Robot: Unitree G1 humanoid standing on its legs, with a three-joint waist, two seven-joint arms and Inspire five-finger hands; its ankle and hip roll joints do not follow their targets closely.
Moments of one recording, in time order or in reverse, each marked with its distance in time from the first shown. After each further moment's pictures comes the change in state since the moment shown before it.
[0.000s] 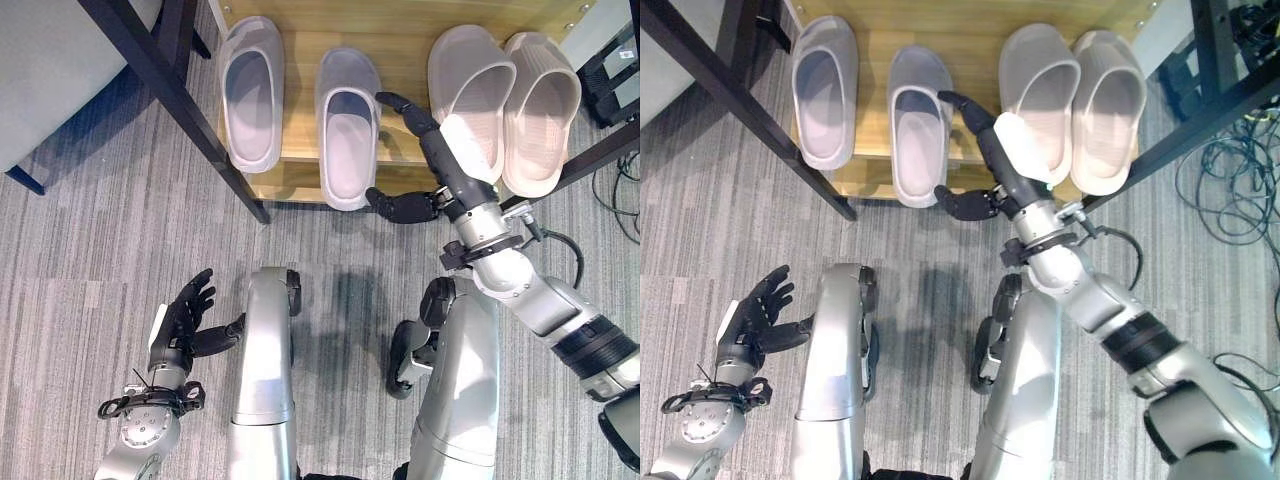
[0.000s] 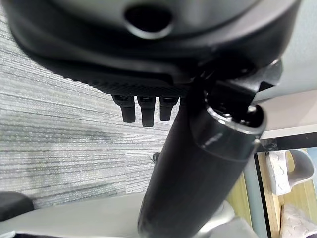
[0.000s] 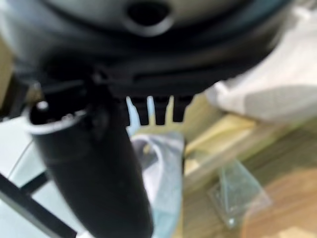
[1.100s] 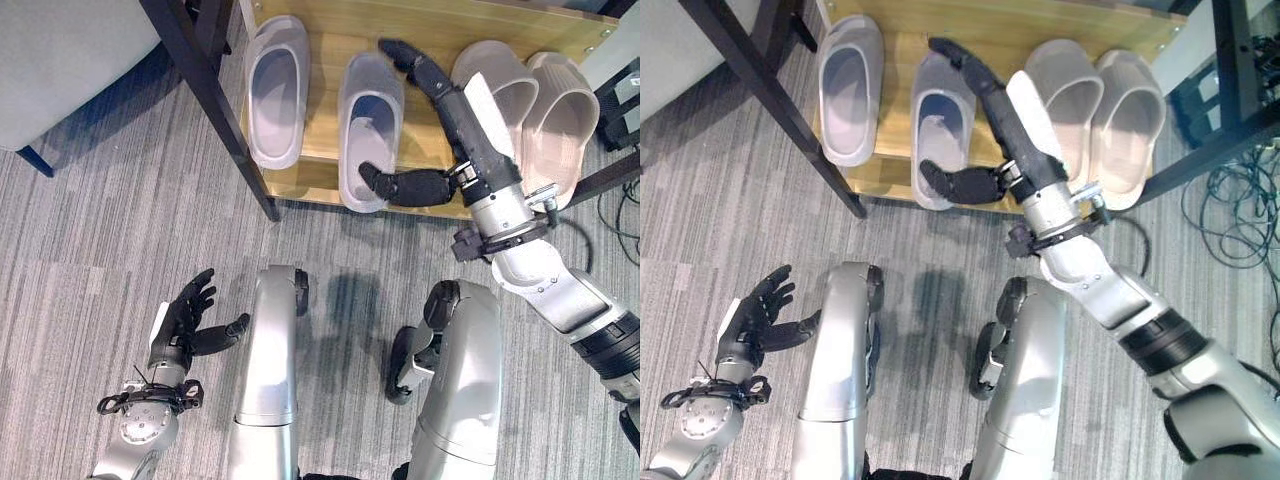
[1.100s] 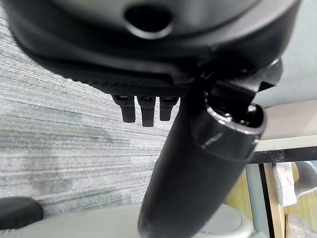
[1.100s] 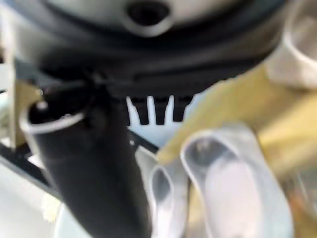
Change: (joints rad) left arm -0.014 0.019 -0.018 0.022 -0.003 0.001 -0.026; right arm 0.017 -0.186 0.008 -0.200 0.369 -0.114 0.134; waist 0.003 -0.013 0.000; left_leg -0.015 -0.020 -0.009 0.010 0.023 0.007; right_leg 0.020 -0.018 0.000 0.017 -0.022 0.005
